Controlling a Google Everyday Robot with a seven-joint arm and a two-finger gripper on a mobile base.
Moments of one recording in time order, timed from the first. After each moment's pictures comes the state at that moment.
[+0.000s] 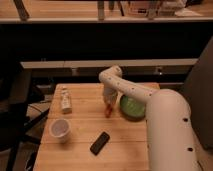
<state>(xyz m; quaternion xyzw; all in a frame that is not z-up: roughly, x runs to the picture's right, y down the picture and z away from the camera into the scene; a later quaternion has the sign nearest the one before) 0.035 0.095 0.935 -0.30 -0.19 -0.48 0.80</state>
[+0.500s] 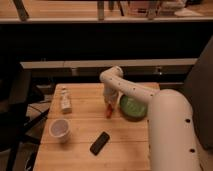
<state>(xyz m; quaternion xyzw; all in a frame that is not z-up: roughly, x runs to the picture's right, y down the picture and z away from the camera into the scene) 0.038 0.098 0.932 -0.30 -0.19 -0.48 0.80</state>
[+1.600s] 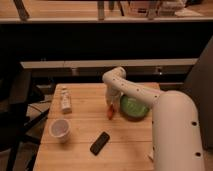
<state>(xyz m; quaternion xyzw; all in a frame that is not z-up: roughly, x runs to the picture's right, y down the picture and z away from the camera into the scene) 0.050 0.100 0.927 -0.29 -0.20 -0.48 0.80</state>
